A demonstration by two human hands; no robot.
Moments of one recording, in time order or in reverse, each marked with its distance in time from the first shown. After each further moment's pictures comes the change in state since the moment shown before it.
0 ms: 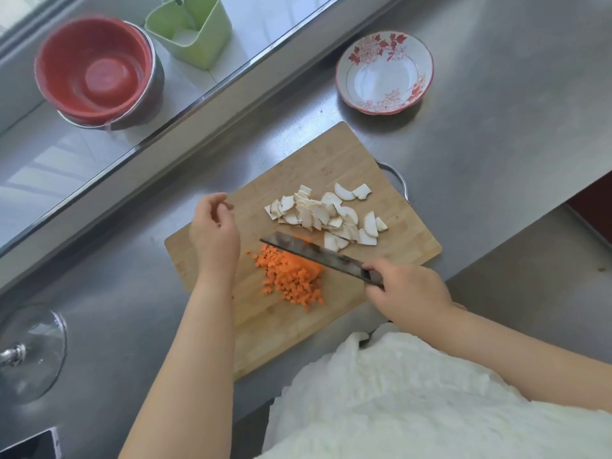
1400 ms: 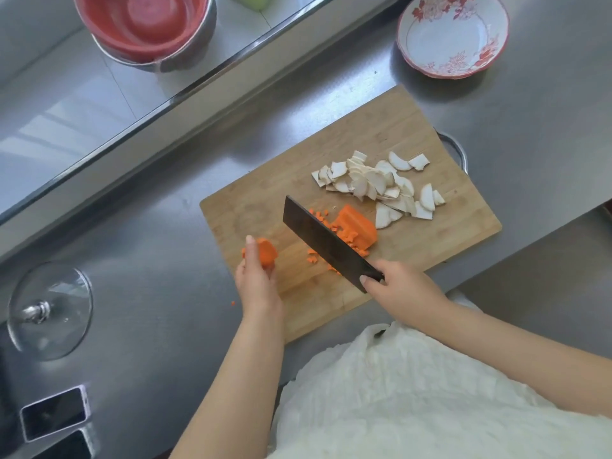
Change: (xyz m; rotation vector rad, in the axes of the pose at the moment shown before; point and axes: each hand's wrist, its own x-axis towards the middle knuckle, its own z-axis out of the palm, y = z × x) left_hand -0.062 -0.076 -0.048 -0.666 0.044 -0.855; right_hand 0.003 -0.087 0.054 0.286 -0.264 0.163
